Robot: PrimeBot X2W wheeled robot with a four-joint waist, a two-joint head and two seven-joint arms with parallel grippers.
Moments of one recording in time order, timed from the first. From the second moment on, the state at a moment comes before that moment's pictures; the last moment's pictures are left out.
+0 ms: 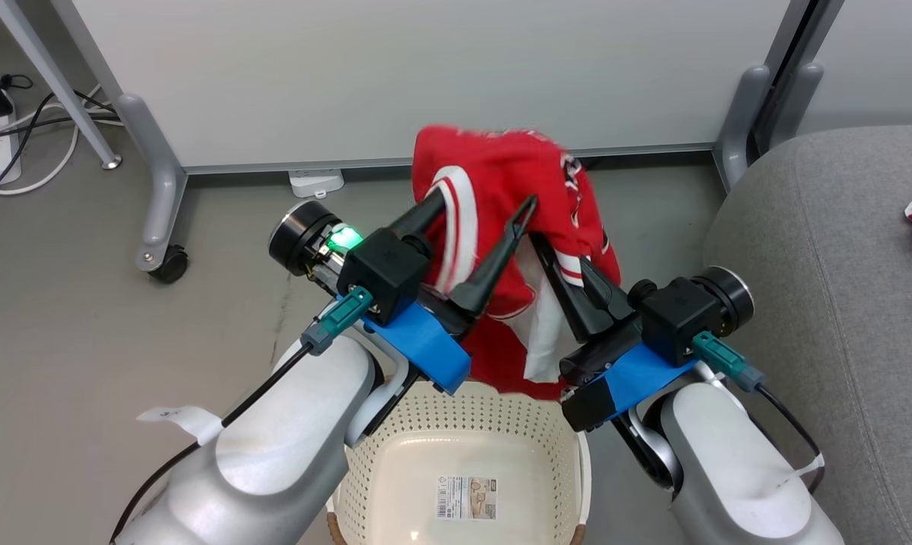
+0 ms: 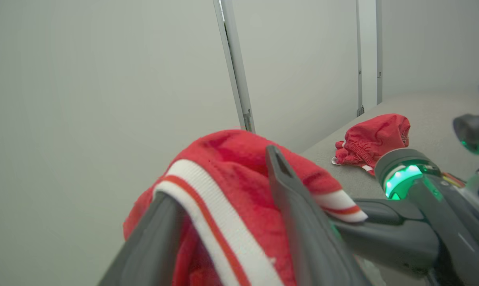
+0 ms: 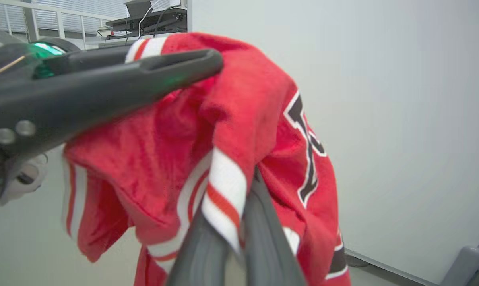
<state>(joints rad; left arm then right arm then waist) -0.70 0.20 -0.79 0.35 -0.42 -0.09 -0.23 -0.49 -0.06 0.39 0.37 0.13 0.13 -0.26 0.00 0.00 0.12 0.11</state>
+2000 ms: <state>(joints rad) -0.69 0.27 -0.88 0.30 -0.41 -0.08 -0.23 -0.31 -0.05 0.04 0.09 0.15 0.13 -0.26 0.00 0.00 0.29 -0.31</state>
